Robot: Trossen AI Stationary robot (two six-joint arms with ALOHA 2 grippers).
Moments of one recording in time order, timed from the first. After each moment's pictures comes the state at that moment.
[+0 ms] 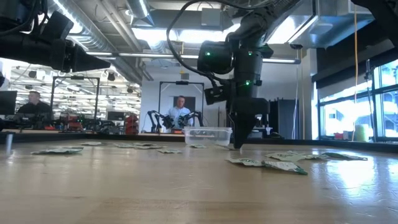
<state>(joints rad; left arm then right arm) 0.29 0.00 0.05 -0.08 -0.19 0.26 -0.14 2.02 1.35 -0.73 0.07 -0.11</state>
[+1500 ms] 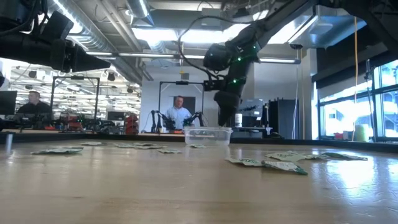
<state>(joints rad) 0.29 0.00 0.05 -0.08 -0.19 0.26 -0.46 2.02 1.49 -0.63 0.09 -0.27</state>
